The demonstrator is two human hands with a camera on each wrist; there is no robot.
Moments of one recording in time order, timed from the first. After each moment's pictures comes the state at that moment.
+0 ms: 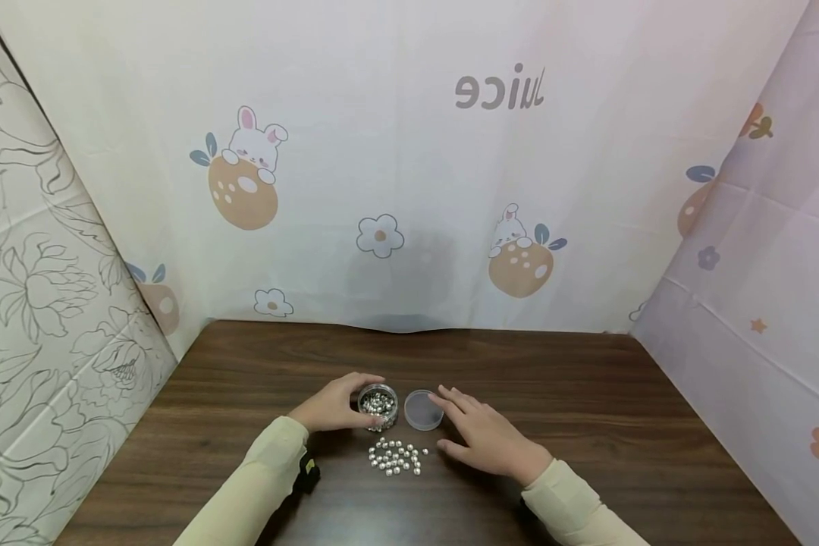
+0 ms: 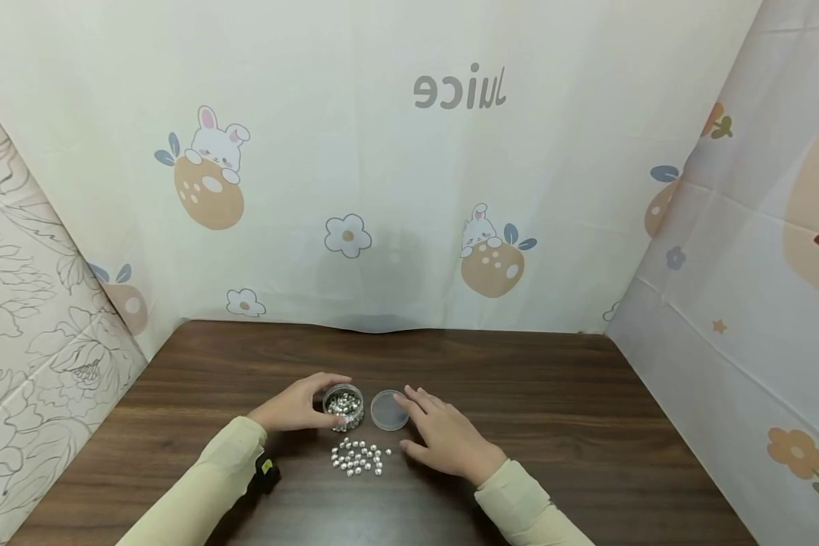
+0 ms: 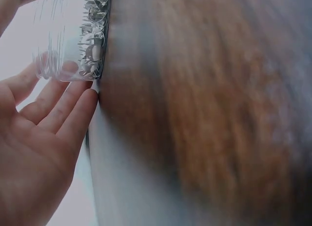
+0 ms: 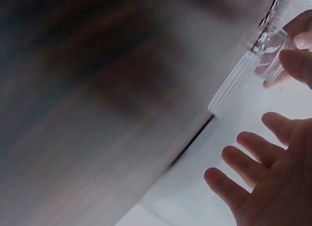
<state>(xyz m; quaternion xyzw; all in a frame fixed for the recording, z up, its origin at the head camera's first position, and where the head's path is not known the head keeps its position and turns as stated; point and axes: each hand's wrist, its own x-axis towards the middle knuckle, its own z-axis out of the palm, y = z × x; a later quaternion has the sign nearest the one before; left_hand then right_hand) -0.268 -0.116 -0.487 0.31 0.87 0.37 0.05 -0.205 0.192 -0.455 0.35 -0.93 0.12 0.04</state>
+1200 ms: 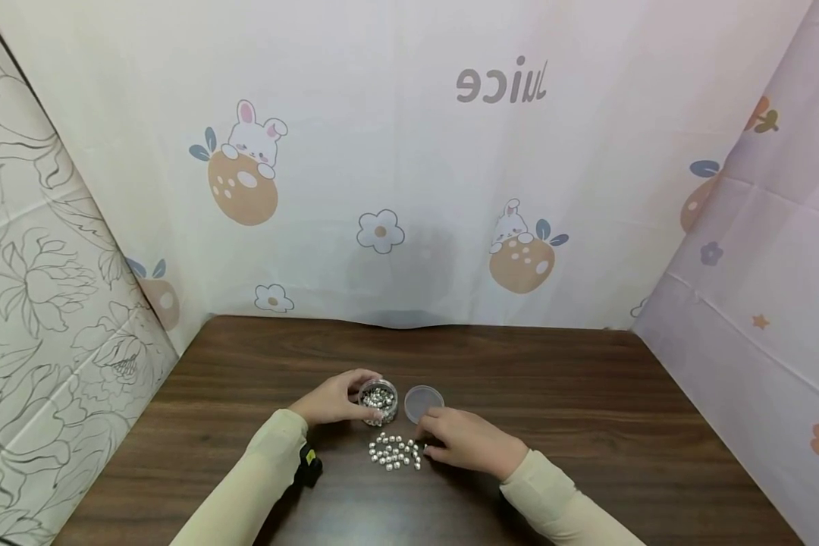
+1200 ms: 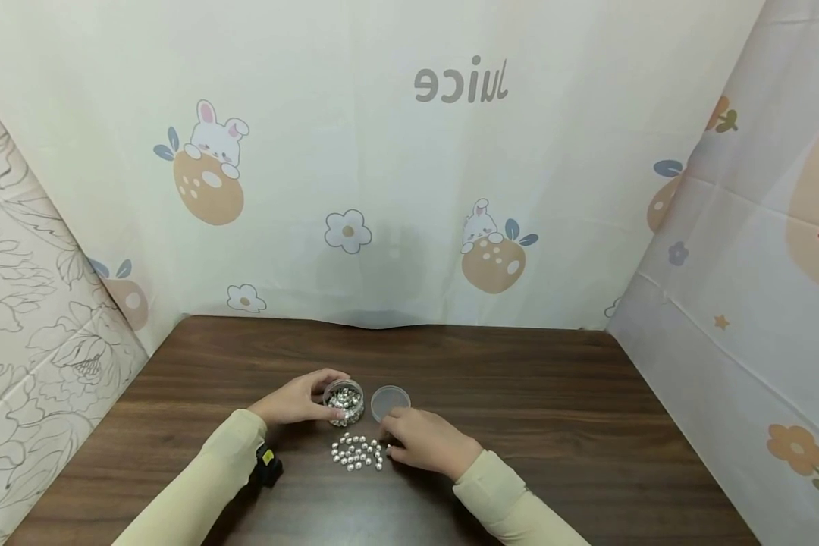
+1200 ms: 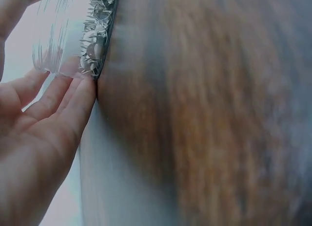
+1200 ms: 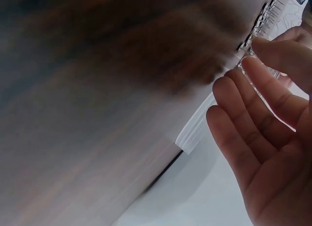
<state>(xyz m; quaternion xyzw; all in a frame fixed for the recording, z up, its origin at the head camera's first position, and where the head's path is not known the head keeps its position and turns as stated) -0.251 -0.112 -0.452 0.27 0.82 0.48 0.14 -0.209 0.160 -0.452 0.45 -0.89 0.09 0.00</state>
